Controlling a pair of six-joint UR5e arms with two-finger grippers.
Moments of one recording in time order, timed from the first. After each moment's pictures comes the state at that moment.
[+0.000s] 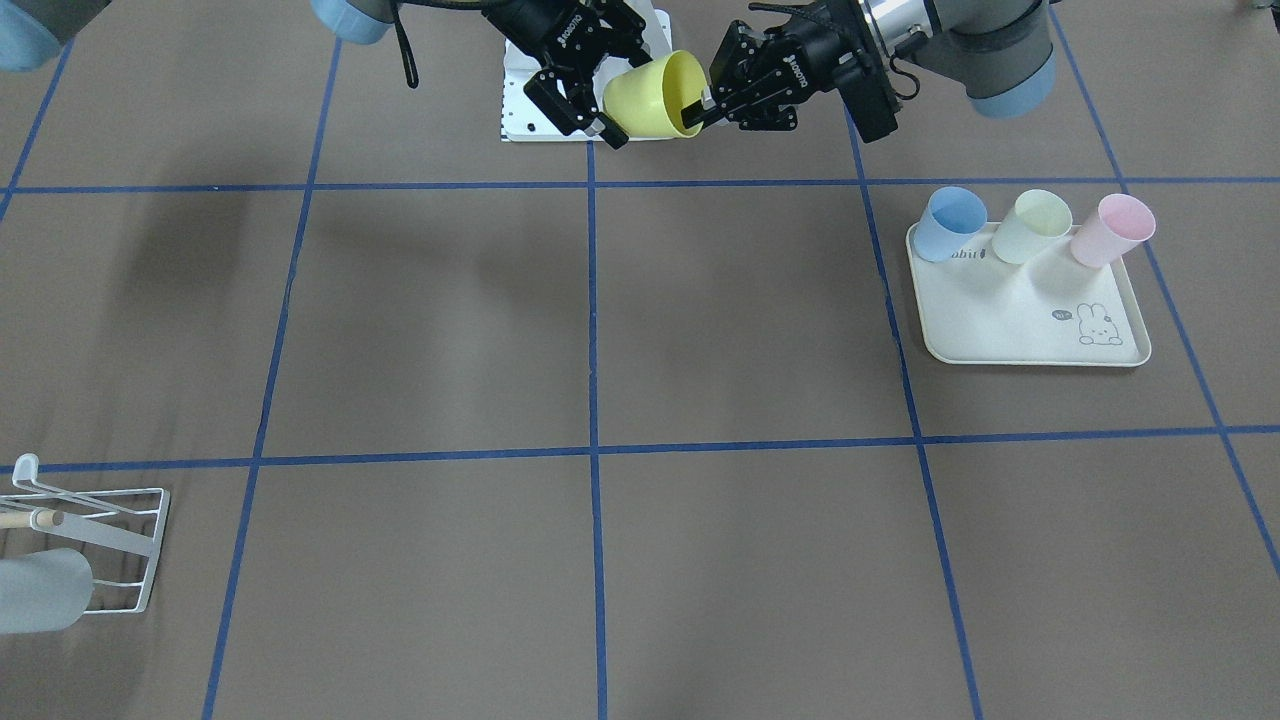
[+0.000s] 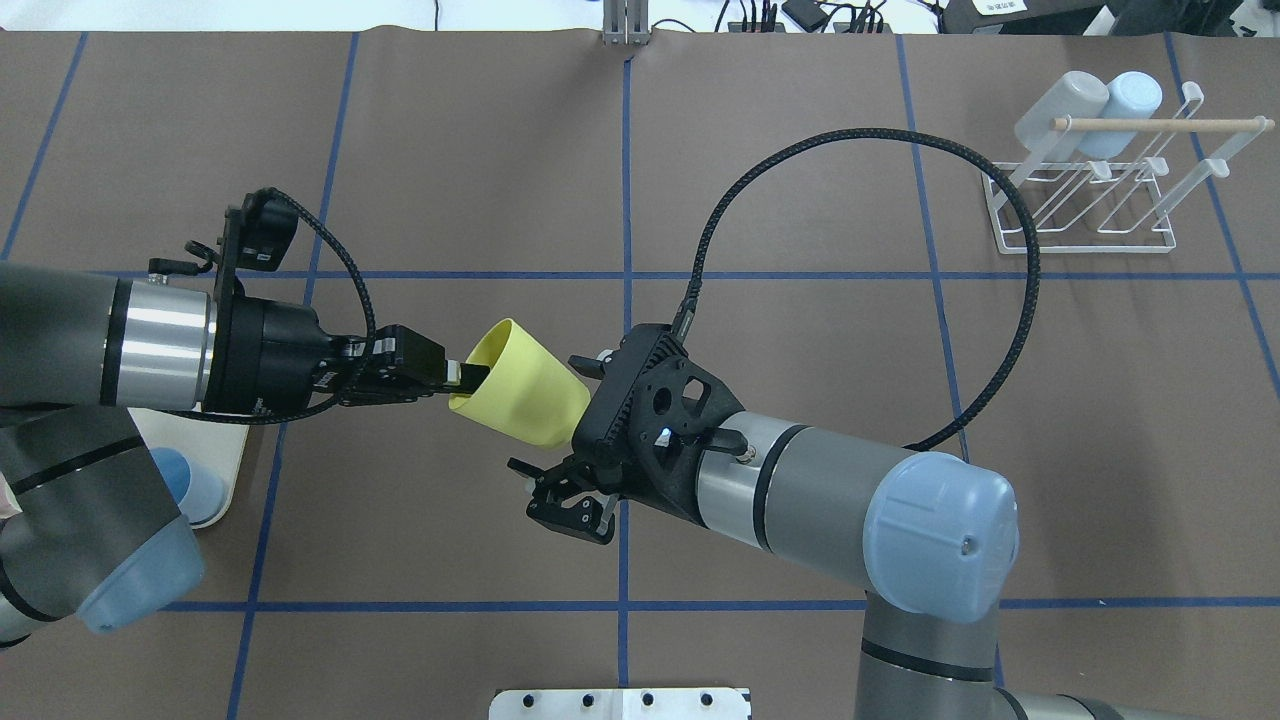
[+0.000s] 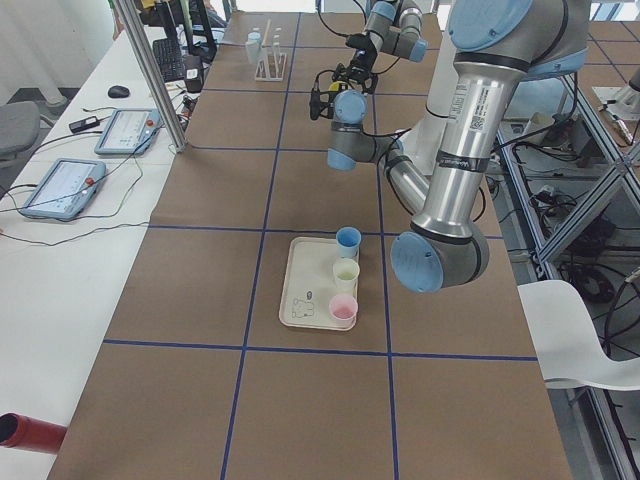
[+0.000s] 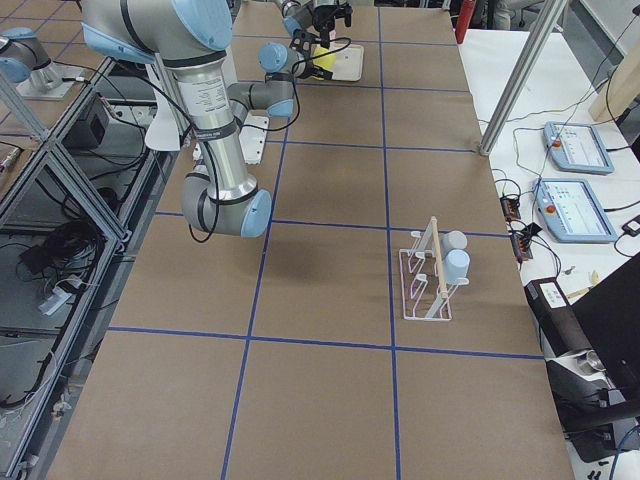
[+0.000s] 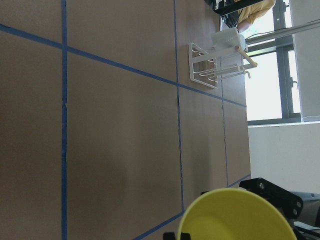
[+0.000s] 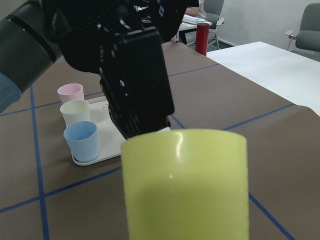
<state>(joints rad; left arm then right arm) -0.62 -1.84 -1.96 -2.71 -2.07 -1.64 0.27 -1.07 1.98 -0.81 1.44 0.32</state>
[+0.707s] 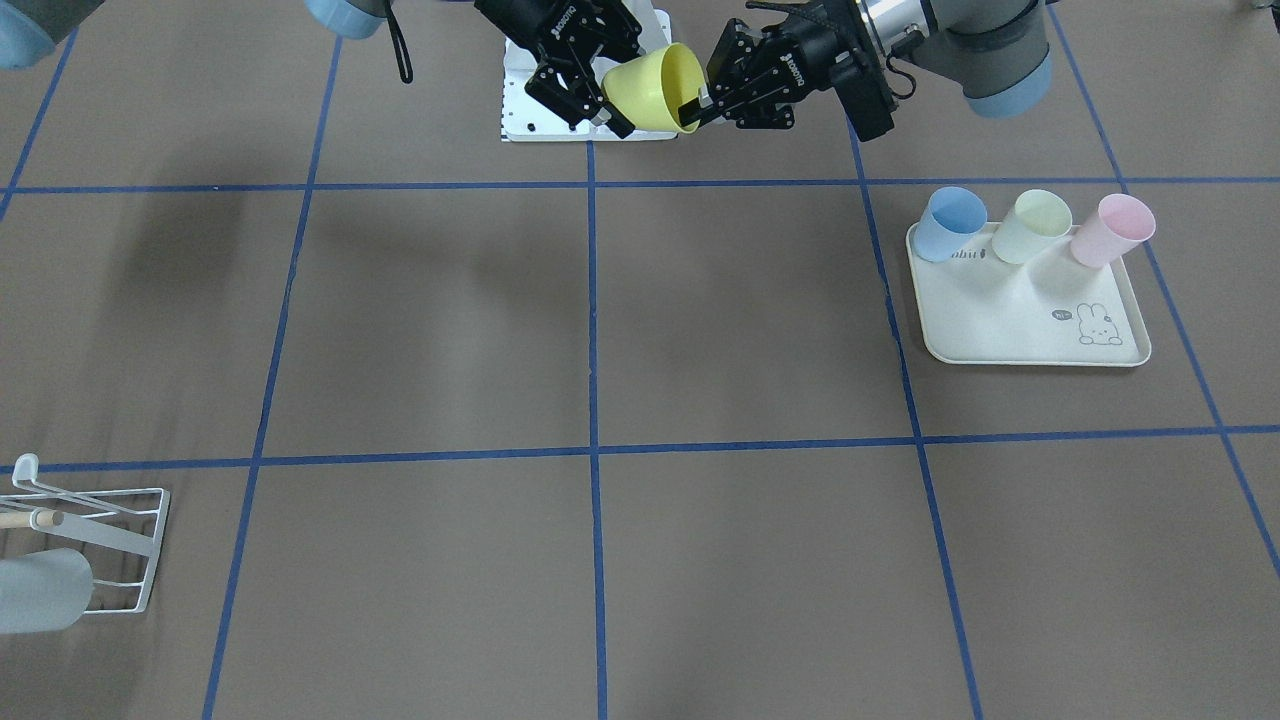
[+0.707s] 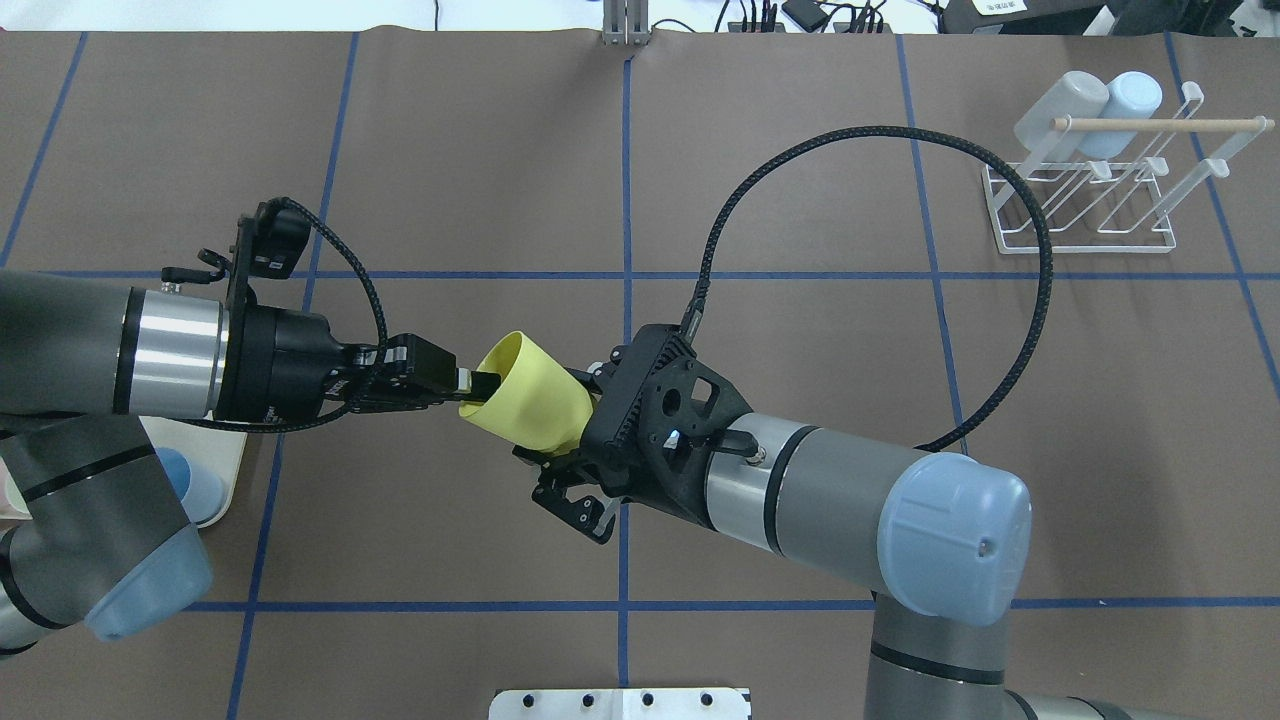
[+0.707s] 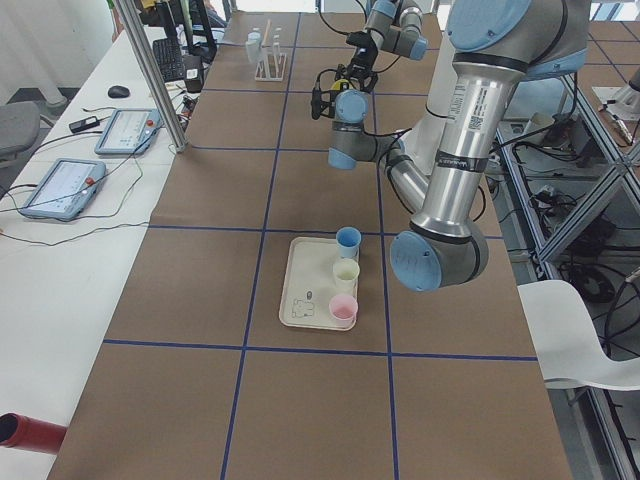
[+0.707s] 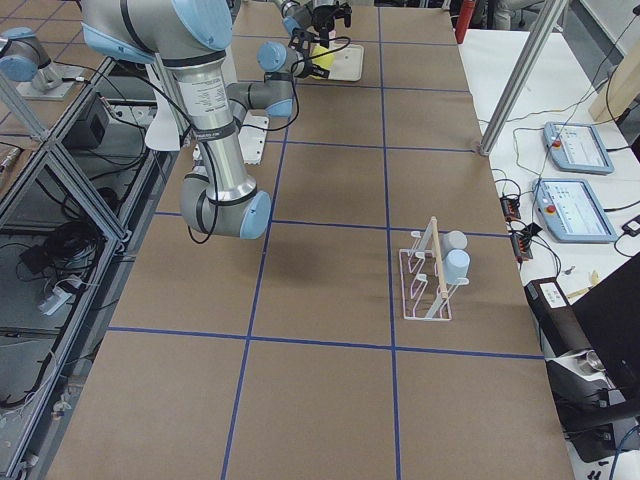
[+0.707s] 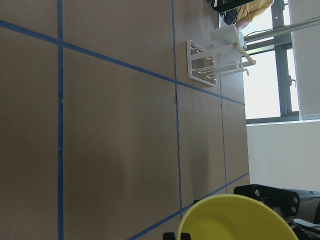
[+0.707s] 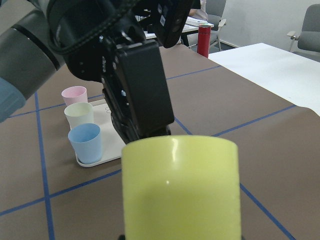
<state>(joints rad) -0.62 -1.84 -1.96 -2.71 -2.07 -1.64 0.27 -1.09 2.01 -0.81 1.44 0.33</state>
